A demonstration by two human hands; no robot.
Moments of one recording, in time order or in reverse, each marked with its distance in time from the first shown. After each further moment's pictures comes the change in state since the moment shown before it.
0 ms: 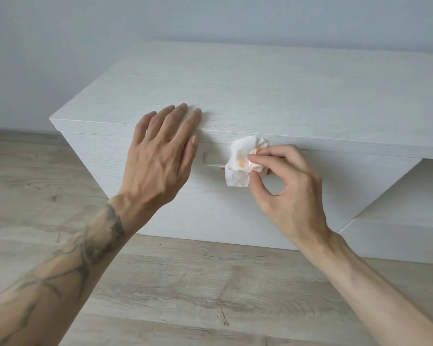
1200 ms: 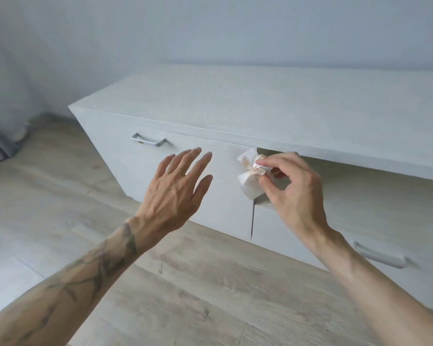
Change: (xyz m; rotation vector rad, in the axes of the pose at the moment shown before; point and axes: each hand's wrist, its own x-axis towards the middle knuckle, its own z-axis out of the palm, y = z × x) left_hand -0.001 0.345 -0.042 0.130 -0.298 -0.243; right_hand -0.035 0.162 -0.263 0.351 -0.150 0.004
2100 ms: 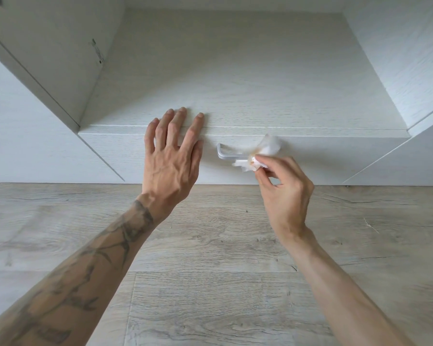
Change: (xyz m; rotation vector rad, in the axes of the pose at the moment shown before) left_hand 0.009 0.253 0.265 -0.162 0.047 0.170; right_hand -0.213 0.208 -0.148 -0.426 0.325 0.240
